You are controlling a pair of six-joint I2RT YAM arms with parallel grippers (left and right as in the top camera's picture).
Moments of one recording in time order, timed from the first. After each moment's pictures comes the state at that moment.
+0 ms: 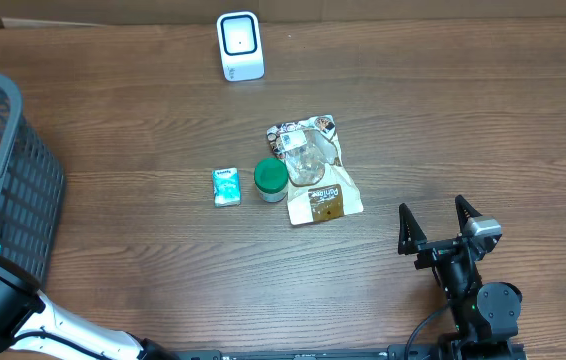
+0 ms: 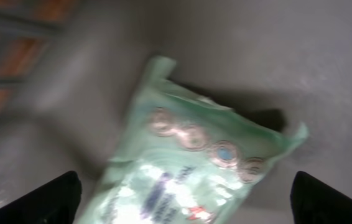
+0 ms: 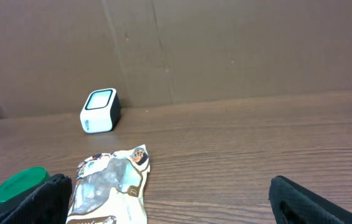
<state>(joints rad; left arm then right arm) 0.92 2.06 1.61 -0.92 -0.15 0.19 0.09 0.01 0.02 -0.03 -0.11 0.17</state>
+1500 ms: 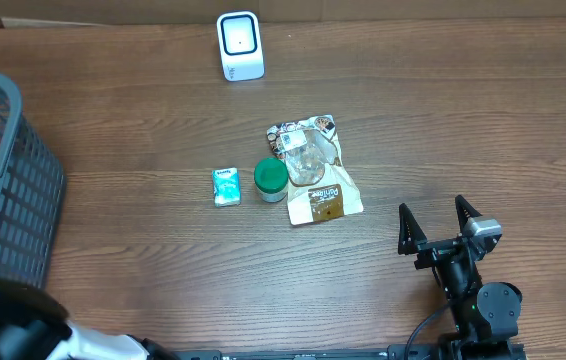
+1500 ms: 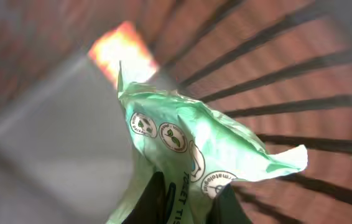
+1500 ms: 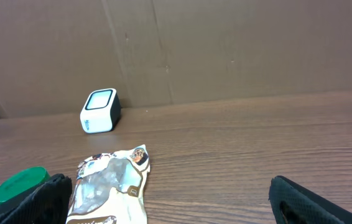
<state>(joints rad) 0.92 1.83 1.90 -1.18 0.34 0.02 0.09 0.01 0.02 -0.03 -0.11 0.17</state>
